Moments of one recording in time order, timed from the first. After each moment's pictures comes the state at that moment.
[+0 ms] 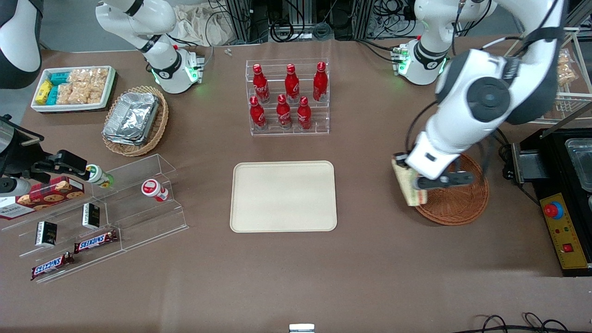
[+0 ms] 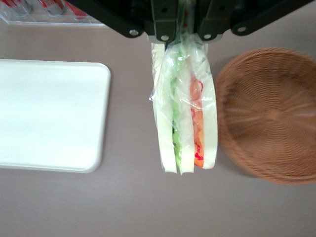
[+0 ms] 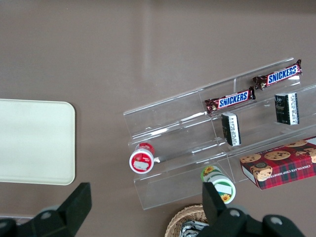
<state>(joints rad) 0.02 0.24 -0.50 -1.68 0.04 1.86 -0.51</state>
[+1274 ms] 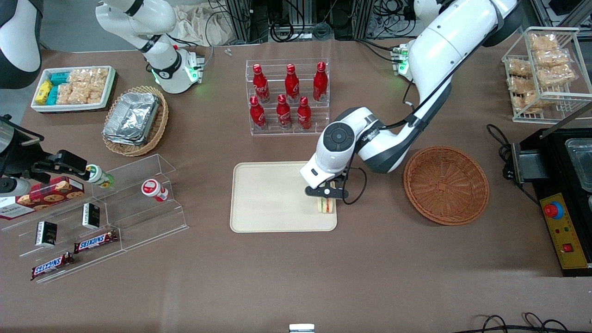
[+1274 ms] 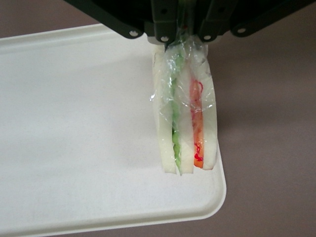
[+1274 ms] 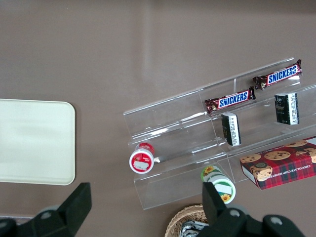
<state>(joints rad) -0.17 0.70 -0.63 -1.63 0.40 2.19 -0.80</state>
